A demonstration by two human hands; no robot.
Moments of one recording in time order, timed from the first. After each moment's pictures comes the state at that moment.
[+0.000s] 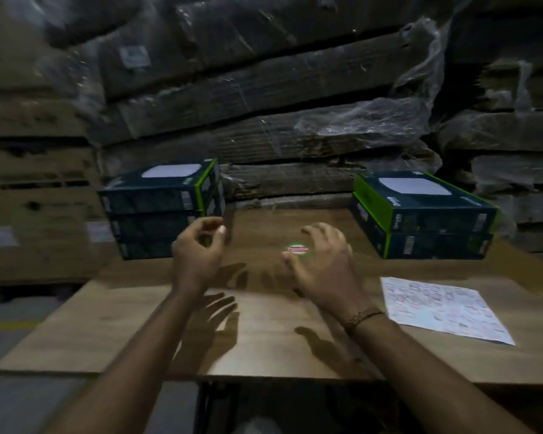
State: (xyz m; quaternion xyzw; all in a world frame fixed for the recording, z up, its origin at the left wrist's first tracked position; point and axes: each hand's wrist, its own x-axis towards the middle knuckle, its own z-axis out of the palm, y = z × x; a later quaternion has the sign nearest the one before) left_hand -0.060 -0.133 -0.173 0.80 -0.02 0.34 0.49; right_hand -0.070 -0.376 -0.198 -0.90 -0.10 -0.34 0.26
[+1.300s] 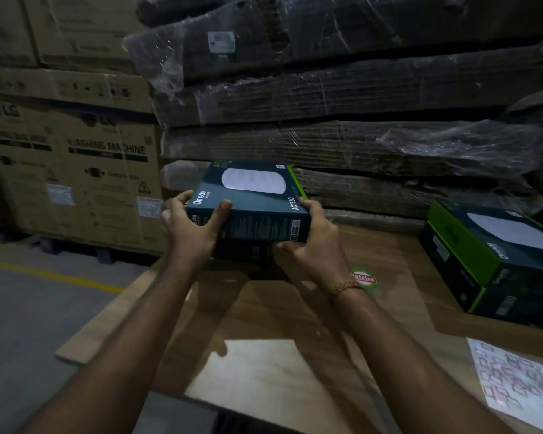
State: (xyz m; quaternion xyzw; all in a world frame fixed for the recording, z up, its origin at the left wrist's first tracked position) left_hand -0.001 0.015 -0.151 0.74 0.10 0.37 0.56; right_hand 0.030 -0.226 -0.144 -0.85 -0.20 -0.24 0.42
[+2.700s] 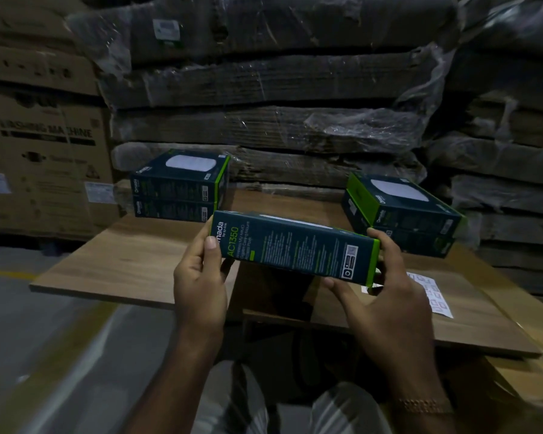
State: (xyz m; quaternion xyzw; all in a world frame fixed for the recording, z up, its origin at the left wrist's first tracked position) left_hand -0.242 -0.176 -0.184 0.57 0.00 0.31 0.76; right_hand -0.272 -0.408 -0.175 -0.85 -0.06 -0.38 0.35
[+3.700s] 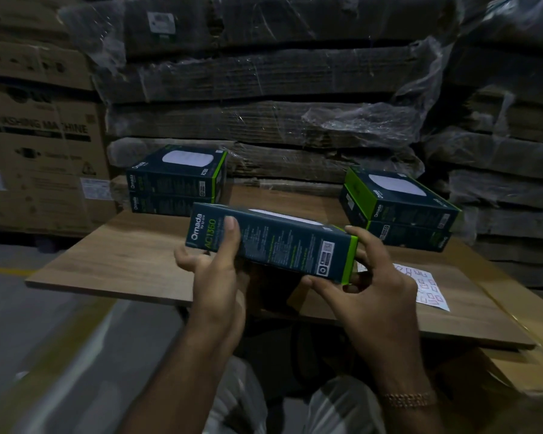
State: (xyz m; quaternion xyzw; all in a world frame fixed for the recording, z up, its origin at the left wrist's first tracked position) left_hand -0.256 -0.202 -0.154 0.38 0.08 0.17 0.90; right_hand -0.277 -0.392 -0.166 -0.83 -0.09 -0.37 0.40
